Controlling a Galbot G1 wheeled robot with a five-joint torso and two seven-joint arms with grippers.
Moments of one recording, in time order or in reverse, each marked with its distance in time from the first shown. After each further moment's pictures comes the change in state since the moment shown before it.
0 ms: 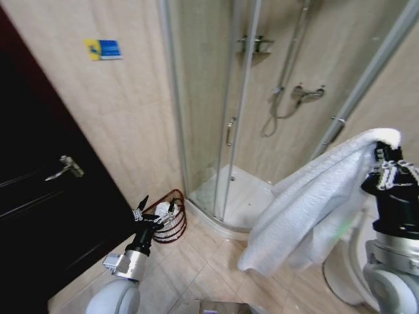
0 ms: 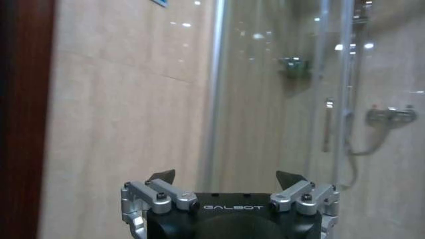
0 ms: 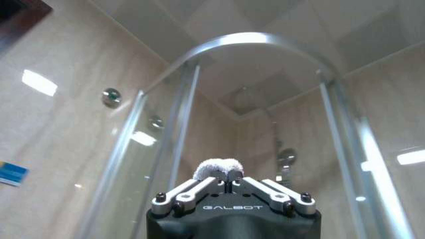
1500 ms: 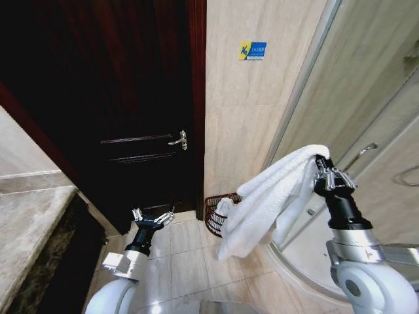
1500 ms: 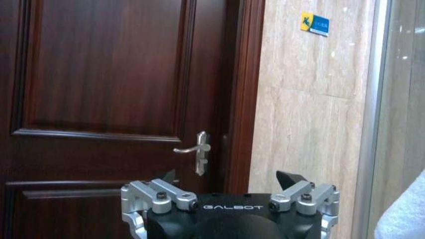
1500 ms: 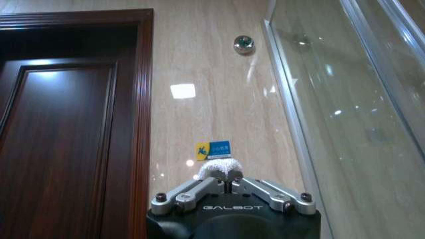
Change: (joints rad) left arm 0.000 0.000 0.000 0.000 0.000 0.000 0.000; right arm 0.008 -0.039 -0.215 0.000 0.108 -0.159 0.029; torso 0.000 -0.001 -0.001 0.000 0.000
